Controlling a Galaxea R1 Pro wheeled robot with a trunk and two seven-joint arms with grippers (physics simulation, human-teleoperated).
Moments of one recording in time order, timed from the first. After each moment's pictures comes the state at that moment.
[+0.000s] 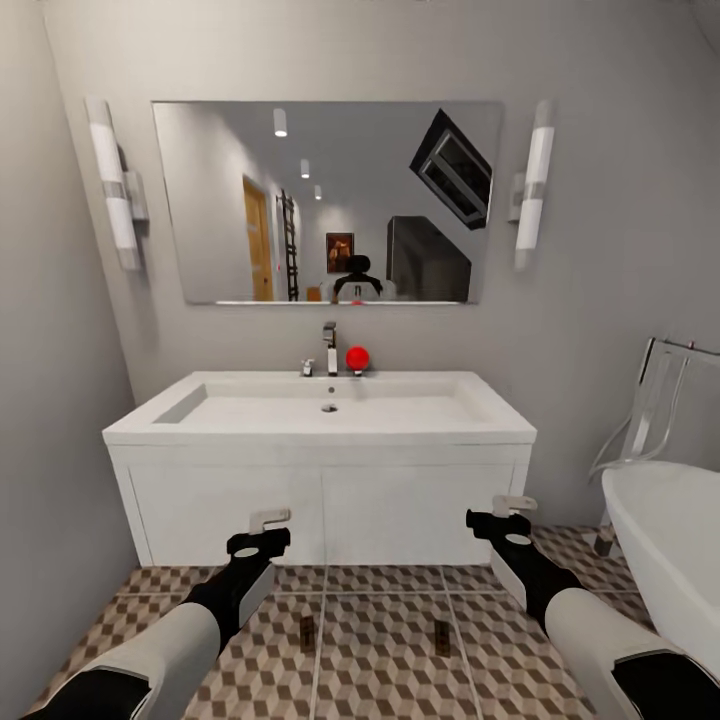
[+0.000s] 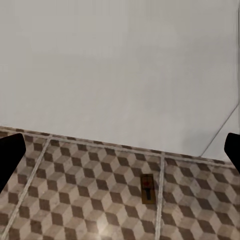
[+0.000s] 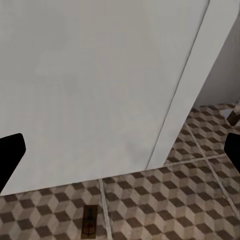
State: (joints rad) left arm -0.76 -0.09 -0.13 -0.29 0.17 0.02 0.32; right arm -0.80 -0.06 0.19 -0.29 -0.22 -0.02 -0.22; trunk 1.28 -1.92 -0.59
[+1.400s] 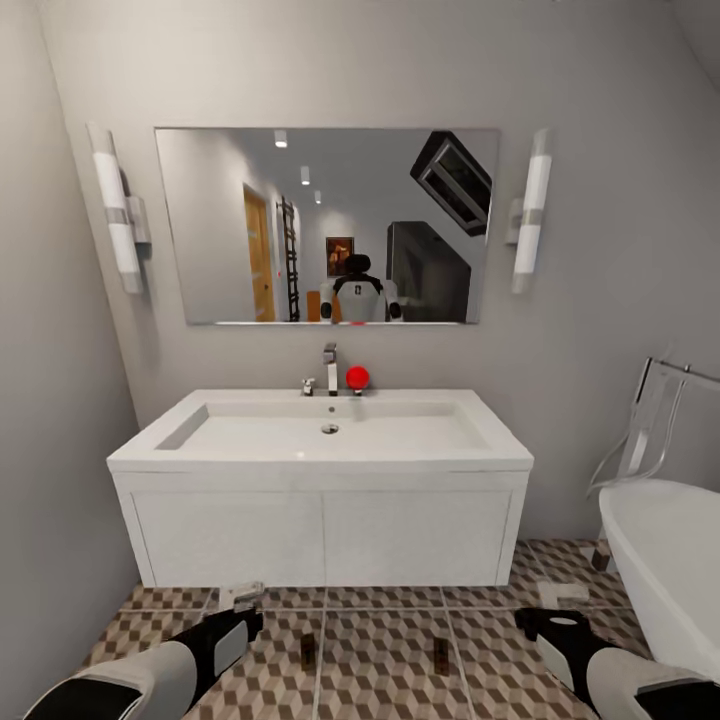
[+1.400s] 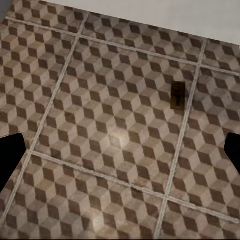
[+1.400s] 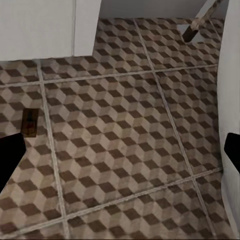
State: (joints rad) left arm -0.73 -0.04 -0.13 0.00 0.34 0.08 0.31; right arm -0.73 -0.13 0.19 0.03 -0.20 -0.04 -0.21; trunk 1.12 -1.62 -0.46
